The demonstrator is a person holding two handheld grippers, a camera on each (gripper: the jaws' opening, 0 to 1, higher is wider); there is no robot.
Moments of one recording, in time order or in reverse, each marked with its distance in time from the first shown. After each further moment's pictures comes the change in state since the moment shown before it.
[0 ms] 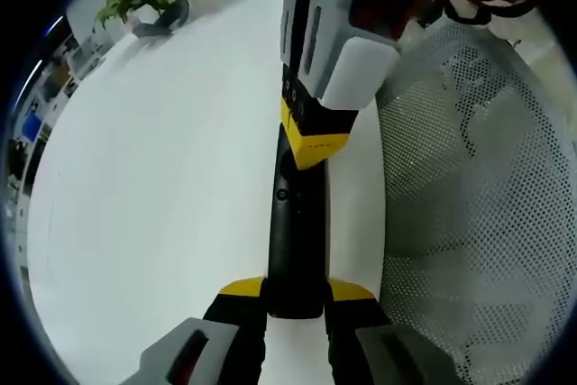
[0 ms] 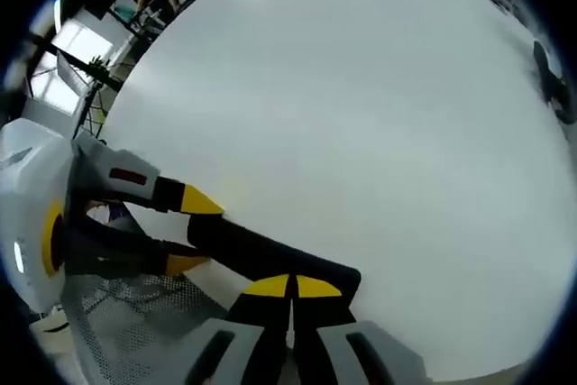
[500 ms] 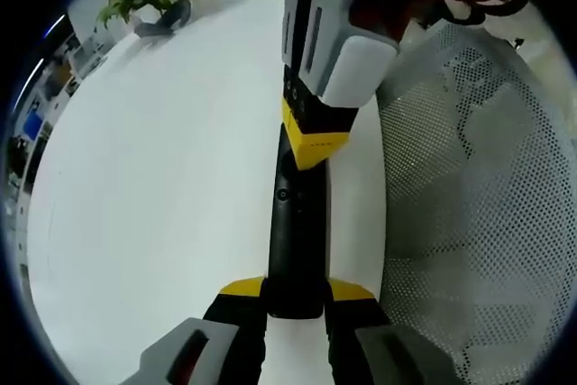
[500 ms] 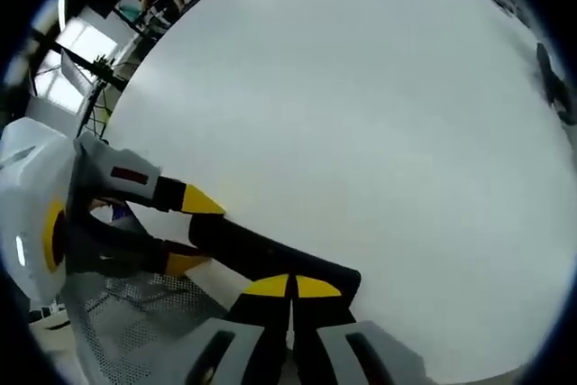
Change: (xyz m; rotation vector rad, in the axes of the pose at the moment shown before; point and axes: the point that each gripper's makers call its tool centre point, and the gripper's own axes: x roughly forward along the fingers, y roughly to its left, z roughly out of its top) left arm 0.000 0.000 0.000 -0.009 -0.008 0.003; right arm -0.001 -0.002 0.000 0.034 -0.022 0.038
